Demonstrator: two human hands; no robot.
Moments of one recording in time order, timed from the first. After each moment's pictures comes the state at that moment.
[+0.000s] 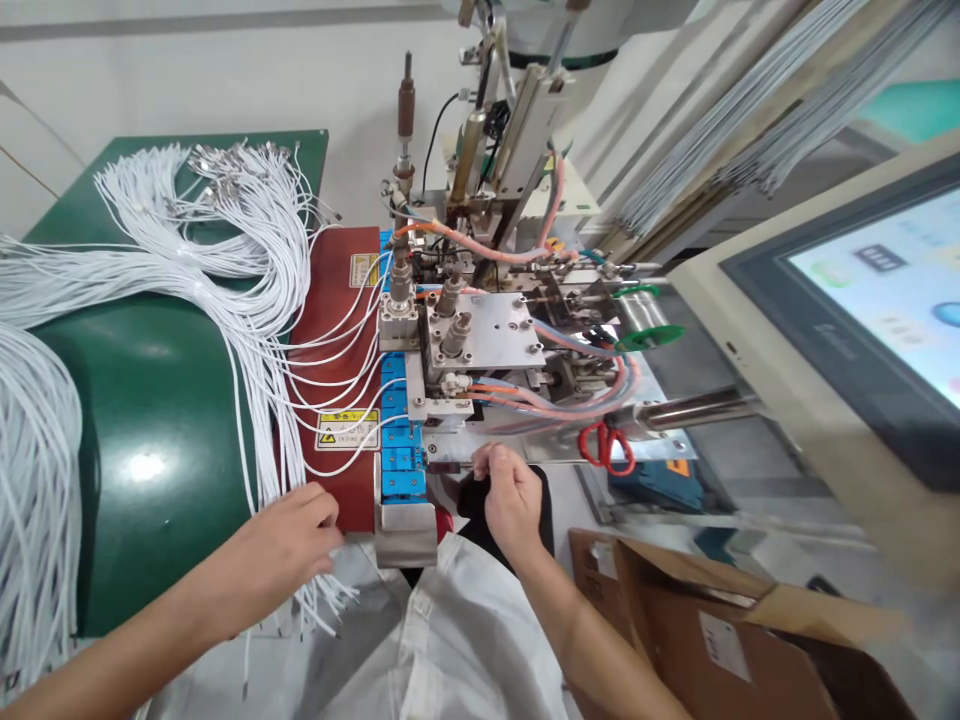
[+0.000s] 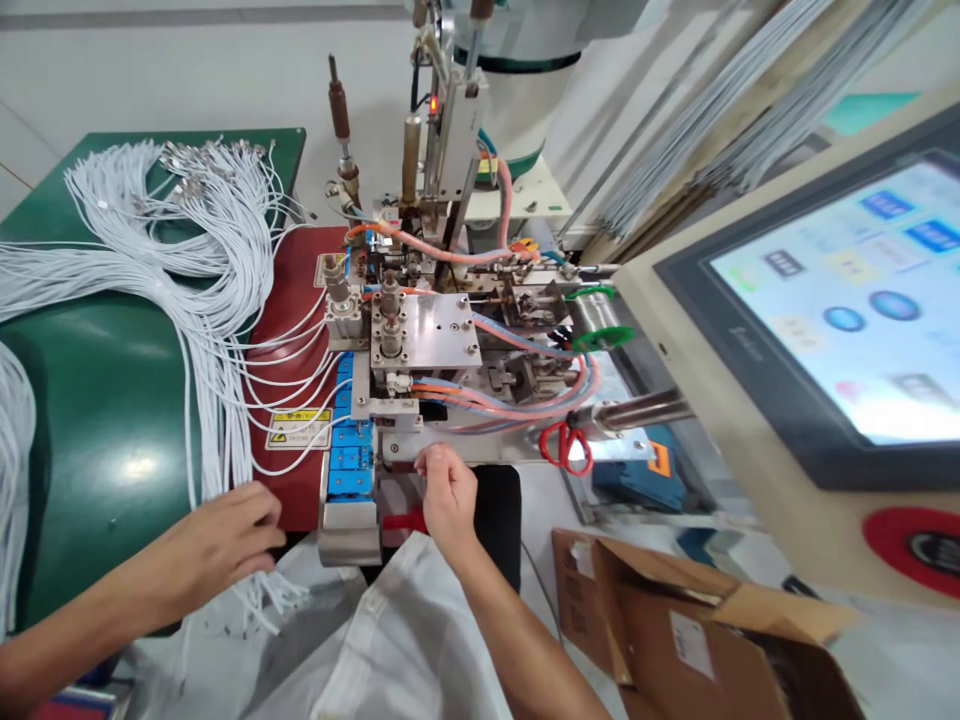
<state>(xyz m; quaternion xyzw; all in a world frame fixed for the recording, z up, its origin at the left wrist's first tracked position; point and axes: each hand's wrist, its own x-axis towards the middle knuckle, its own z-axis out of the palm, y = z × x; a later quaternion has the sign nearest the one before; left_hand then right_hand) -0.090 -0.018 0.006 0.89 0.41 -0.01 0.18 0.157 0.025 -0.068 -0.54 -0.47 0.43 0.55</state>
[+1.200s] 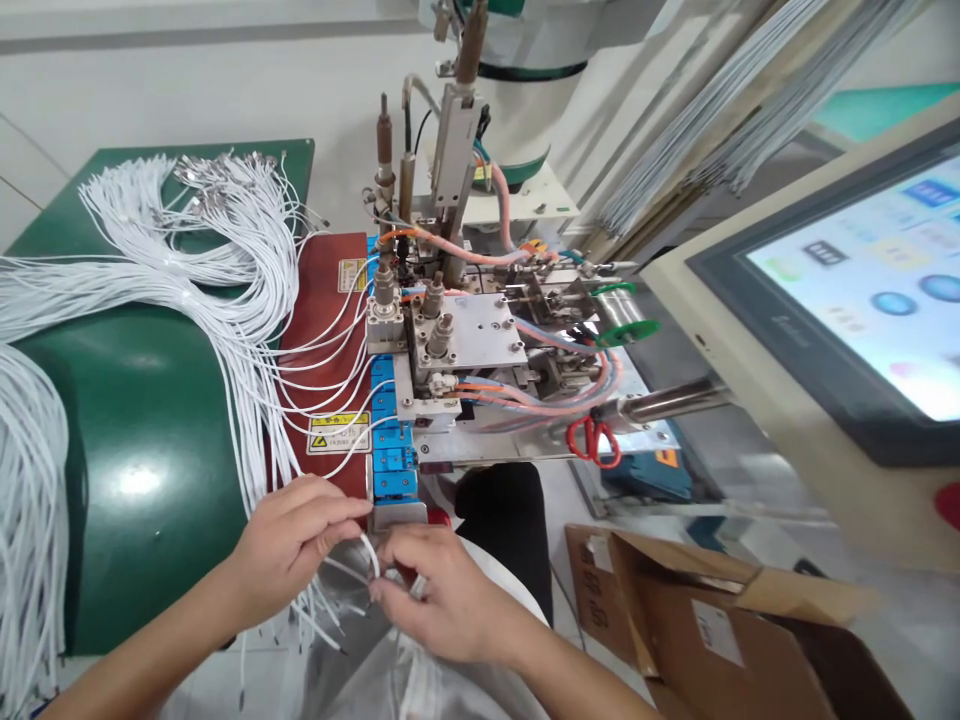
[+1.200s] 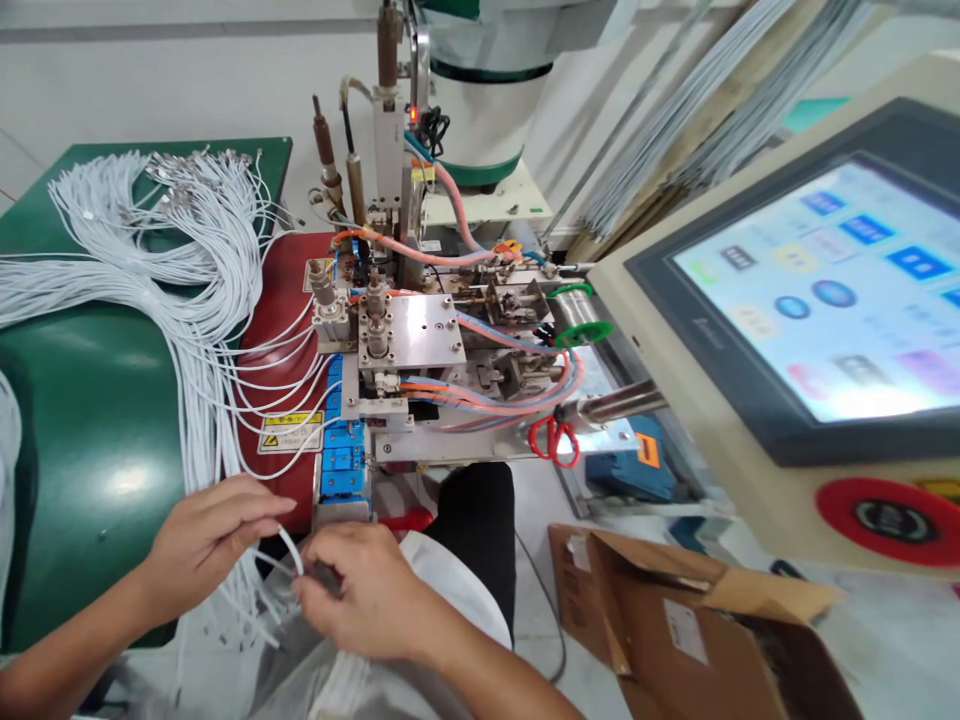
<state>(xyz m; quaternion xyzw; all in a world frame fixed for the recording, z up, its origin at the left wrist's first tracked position) -0.074 -0.005 0.019 0.83 0.43 0.27 0.23 0.128 -0.016 -0.001 -0.36 -0.74 0.49 0.28</state>
